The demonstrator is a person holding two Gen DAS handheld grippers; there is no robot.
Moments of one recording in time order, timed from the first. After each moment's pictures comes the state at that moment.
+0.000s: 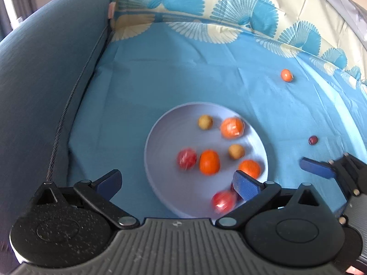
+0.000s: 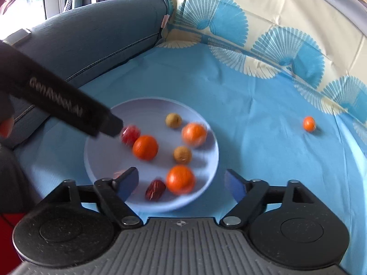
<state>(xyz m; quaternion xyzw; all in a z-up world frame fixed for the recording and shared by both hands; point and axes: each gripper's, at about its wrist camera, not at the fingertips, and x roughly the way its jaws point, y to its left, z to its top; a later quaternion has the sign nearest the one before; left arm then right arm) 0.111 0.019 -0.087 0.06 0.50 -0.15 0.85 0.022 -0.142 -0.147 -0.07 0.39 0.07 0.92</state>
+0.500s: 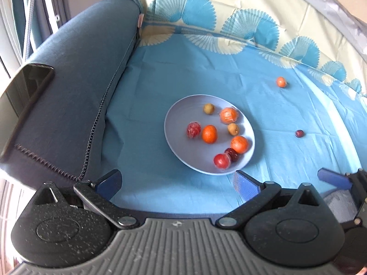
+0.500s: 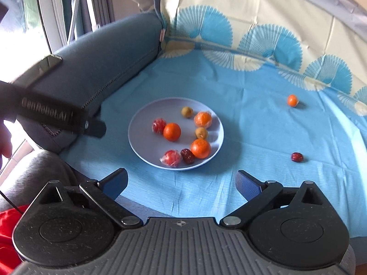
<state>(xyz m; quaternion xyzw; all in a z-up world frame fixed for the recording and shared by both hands) 0.008 0.051 -0.027 0.04 0.47 -0.12 0.87 -0.079 -0.132 -0.094 0.00 0.37 0.05 0.93</state>
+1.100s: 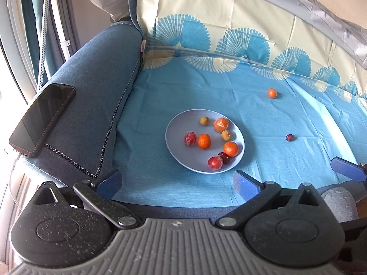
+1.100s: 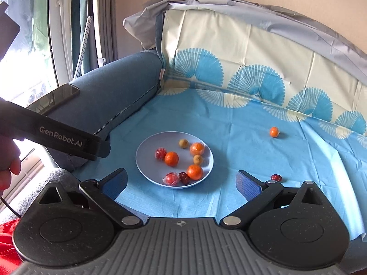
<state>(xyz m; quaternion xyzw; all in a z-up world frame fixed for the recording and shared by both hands) -0.050 0.044 0.010 0.06 0.42 -0.11 0.90 -0.142 -0.130 -0.052 -0.01 0.29 0.03 0.96</state>
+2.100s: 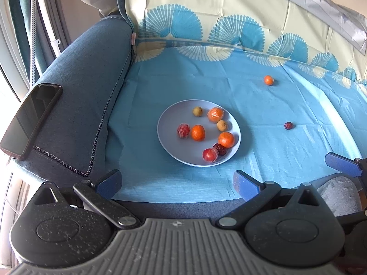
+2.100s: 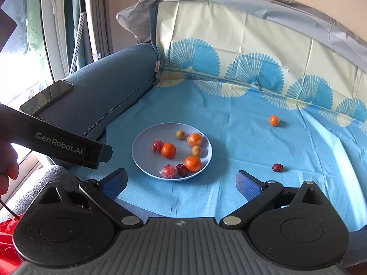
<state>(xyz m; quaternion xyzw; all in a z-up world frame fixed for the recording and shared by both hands) -0.037 0.029 -0.005 0.08 0.44 -0.12 0.89 -0.131 -0.137 -0.068 0.01 0.31 0.02 0.95</state>
